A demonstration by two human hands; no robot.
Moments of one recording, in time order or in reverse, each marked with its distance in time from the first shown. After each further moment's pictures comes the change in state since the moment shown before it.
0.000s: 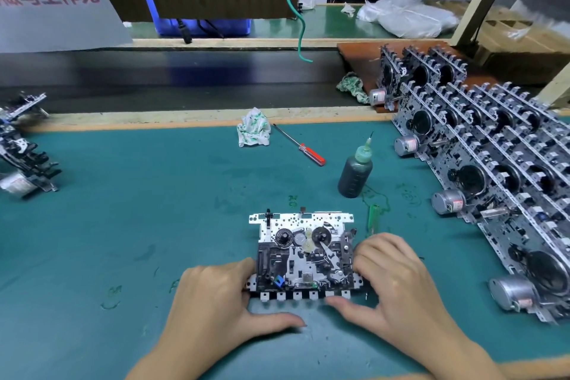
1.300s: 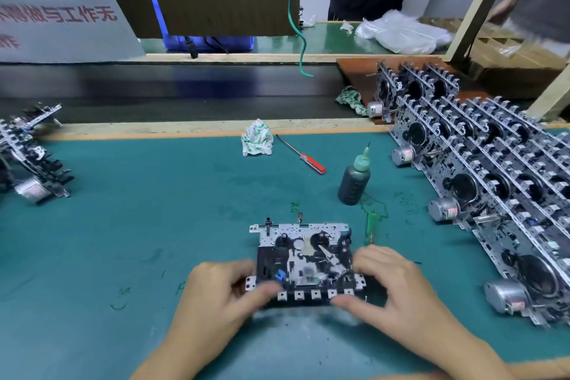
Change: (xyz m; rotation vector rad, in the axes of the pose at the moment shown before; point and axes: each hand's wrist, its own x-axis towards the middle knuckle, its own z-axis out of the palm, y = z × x) left_hand 0.000 0.004 -0.012 -0.487 -0.007 -0.192; right_hand 0.013 -0.010 -0.024 0.326 -0.220 0.214
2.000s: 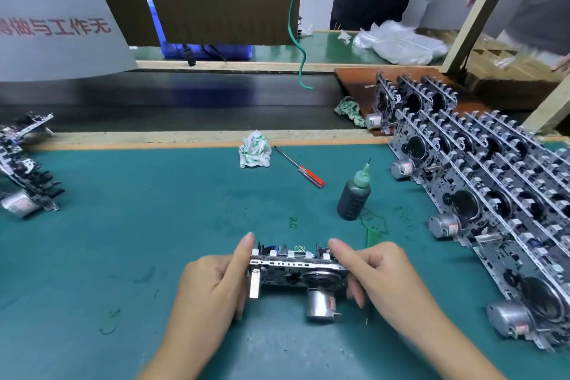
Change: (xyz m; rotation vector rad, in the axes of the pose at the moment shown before) left_hand 0.020 0.011 -0.002 -0.110 0.119 -0.265; right_hand 0.034 -0.018 -0.005 0.401 -0.015 0.461
